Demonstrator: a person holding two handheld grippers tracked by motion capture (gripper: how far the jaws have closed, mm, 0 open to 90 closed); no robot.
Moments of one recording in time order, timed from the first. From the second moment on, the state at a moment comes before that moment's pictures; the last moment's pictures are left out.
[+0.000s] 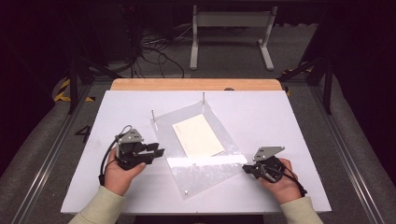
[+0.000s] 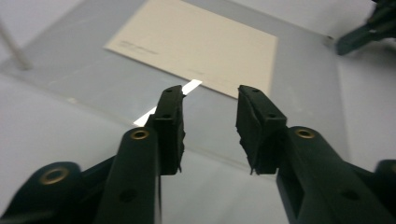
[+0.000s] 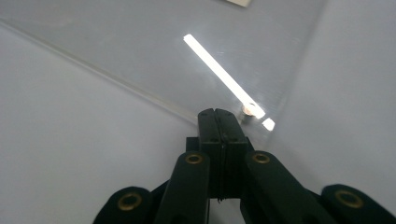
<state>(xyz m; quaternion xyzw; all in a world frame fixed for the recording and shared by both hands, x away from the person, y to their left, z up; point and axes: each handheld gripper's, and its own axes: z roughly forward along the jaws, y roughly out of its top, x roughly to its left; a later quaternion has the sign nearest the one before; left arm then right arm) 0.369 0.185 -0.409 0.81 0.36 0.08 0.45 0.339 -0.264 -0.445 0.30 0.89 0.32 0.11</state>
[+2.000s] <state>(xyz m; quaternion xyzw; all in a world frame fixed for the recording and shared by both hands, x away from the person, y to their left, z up) 0.422 0.201 -0.436 0.82 0.37 0.17 0.39 0.276 -0.104 -0.452 0.19 0.91 0.36 0.00</state>
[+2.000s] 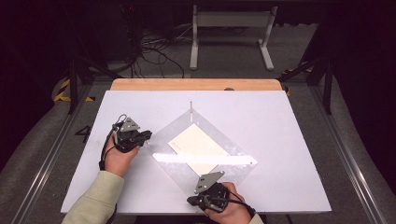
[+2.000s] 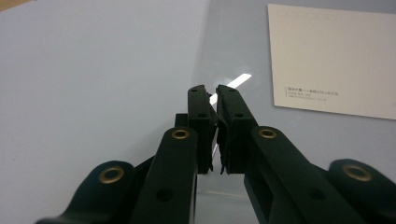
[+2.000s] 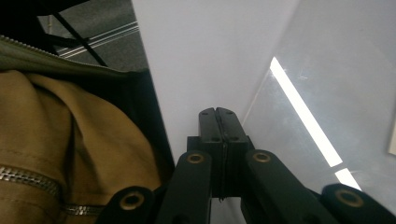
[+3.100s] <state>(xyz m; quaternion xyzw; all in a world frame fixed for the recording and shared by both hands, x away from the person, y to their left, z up) 0.401 0.172 -0.433 0.85 0.31 0.12 0.40 0.374 -0.227 -0.455 0.38 0.84 0.36 0.17</state>
